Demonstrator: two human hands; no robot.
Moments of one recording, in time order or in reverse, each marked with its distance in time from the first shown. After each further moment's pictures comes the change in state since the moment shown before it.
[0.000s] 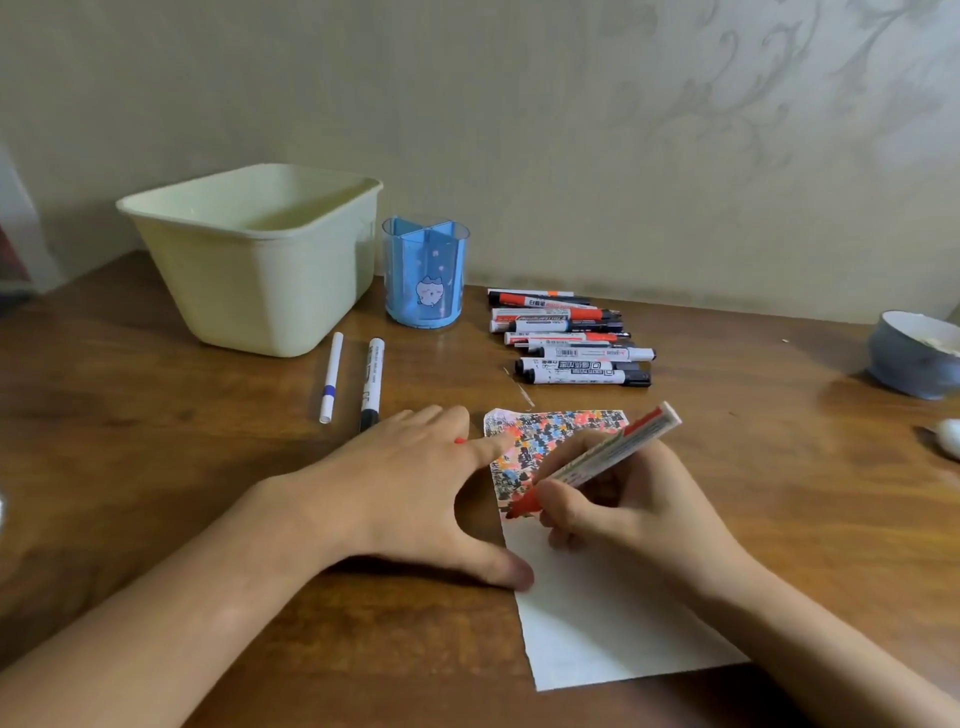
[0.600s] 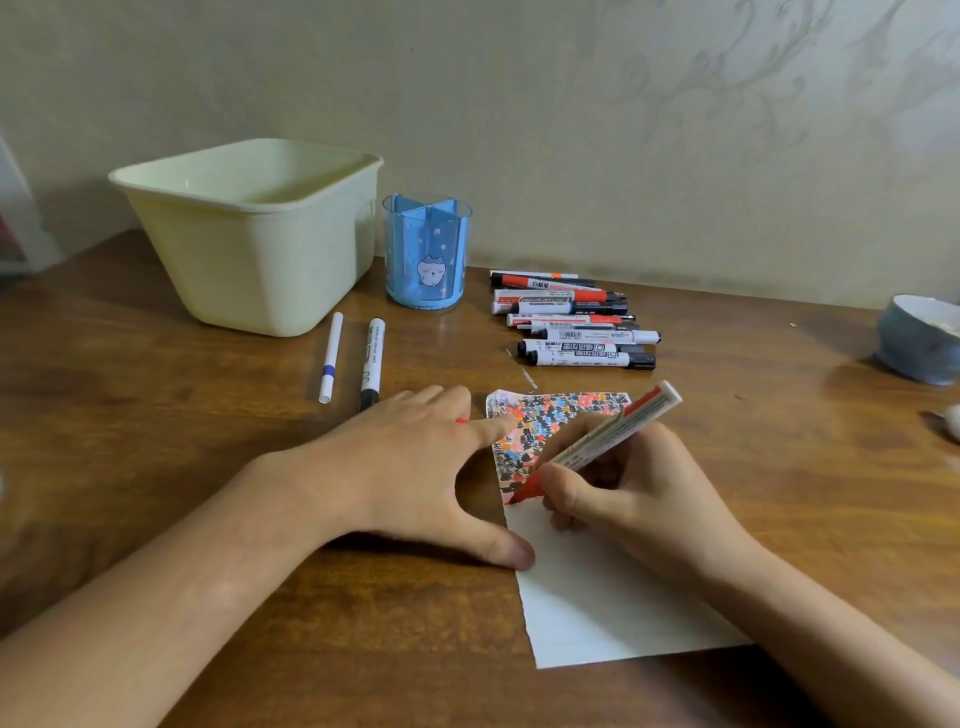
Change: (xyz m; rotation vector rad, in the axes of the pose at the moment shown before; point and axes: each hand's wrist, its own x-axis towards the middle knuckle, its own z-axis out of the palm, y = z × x) left_hand 0.002 -0.002 0.001 0.008 -0.021 0.015; right_hand -0.002 -0.005 0.000 -0.091 -0.014 0.005
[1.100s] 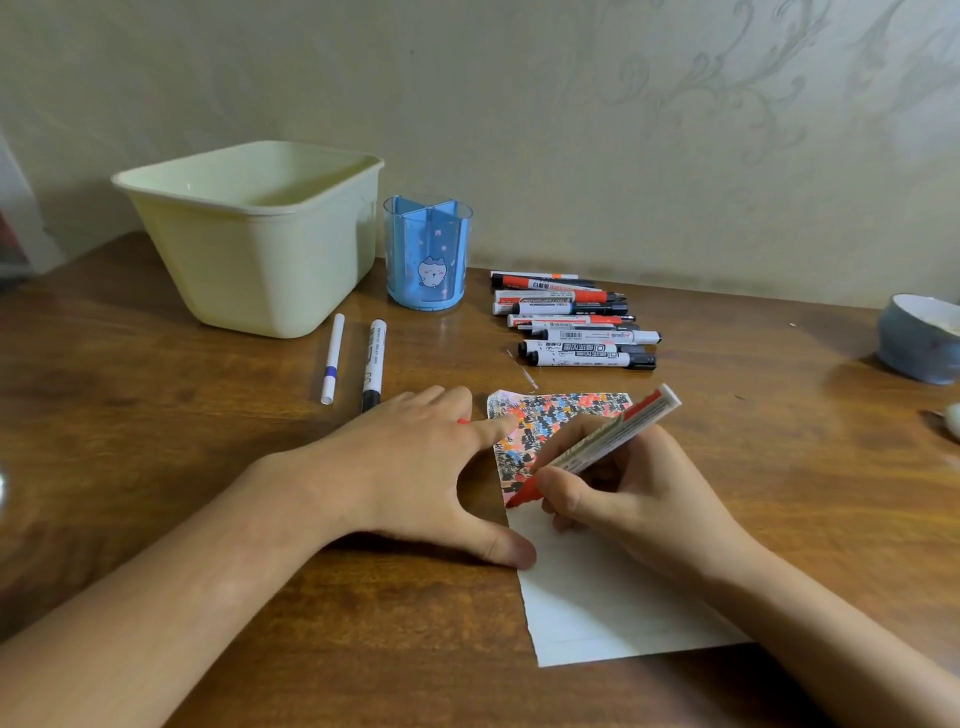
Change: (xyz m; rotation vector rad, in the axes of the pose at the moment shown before) left_hand 0.000 -0.001 0.003 0.004 0.029 0.011; right_hand 0.000 0.000 0.000 0.041 -0.027 -0.024
